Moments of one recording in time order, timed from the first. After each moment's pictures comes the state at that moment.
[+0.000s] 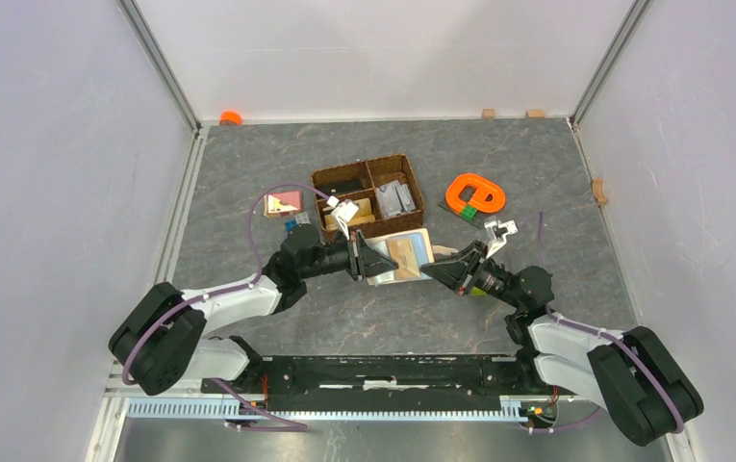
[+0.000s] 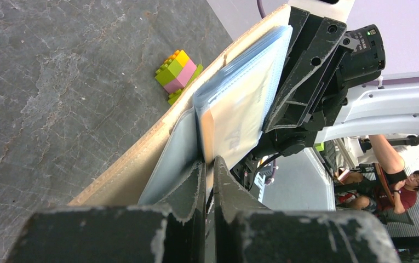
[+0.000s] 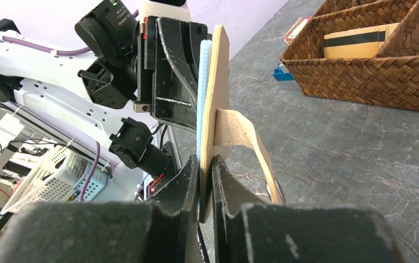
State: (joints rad) left arm -0.70 1.30 0.47 0.69 0.55 -0.76; right arm 0.43 1.06 0.05 1.24 -0.68 0.86
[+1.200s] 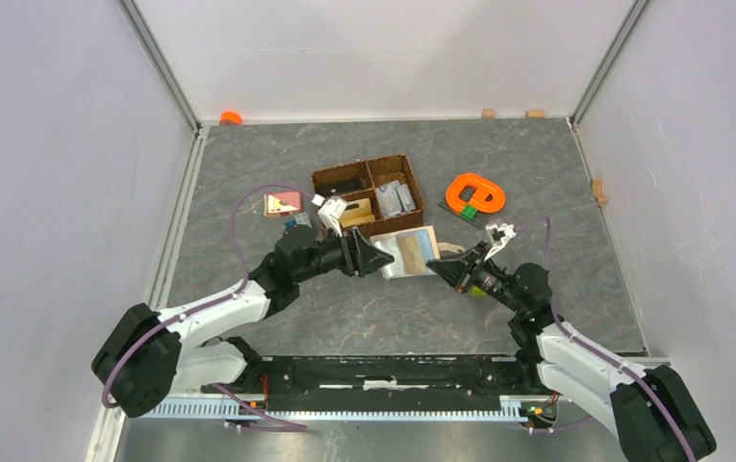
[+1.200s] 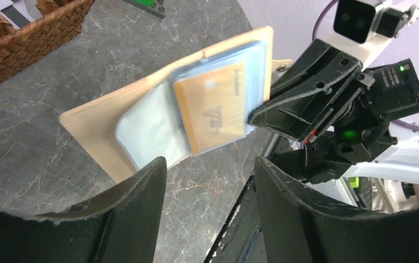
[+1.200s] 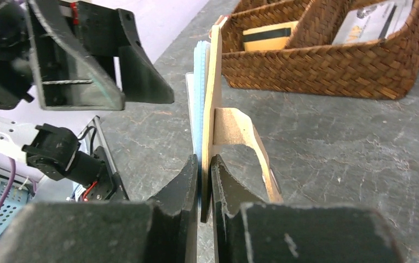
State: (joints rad) left arm -0.70 1.16 0.49 0.47 0.36 -0.73; right arm 0.44 0.85 0.07 0.83 -0.49 0.62
